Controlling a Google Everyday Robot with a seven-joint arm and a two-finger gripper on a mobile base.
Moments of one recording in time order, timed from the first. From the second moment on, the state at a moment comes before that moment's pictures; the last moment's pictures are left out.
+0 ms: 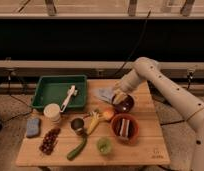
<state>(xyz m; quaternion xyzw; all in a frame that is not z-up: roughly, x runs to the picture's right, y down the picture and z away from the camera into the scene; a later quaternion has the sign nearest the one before) 0.073 0.044 0.835 -0.30 -0.27 0.09 0.91</state>
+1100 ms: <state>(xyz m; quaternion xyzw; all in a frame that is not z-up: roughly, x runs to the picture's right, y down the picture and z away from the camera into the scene) 0.007 0.023 0.926 -0.26 -0.23 0.06 0.94</state>
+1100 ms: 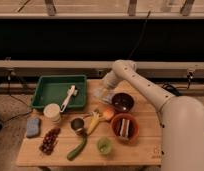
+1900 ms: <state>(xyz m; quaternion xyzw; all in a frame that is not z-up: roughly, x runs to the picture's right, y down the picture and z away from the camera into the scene) 0.002 0.038 0.975 -0.28 -0.17 0.03 0.94</state>
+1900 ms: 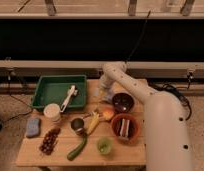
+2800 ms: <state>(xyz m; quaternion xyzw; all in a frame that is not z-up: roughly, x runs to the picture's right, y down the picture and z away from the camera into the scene) 0.034 0.045 0.991 -0.30 -0.15 0.01 0.94</state>
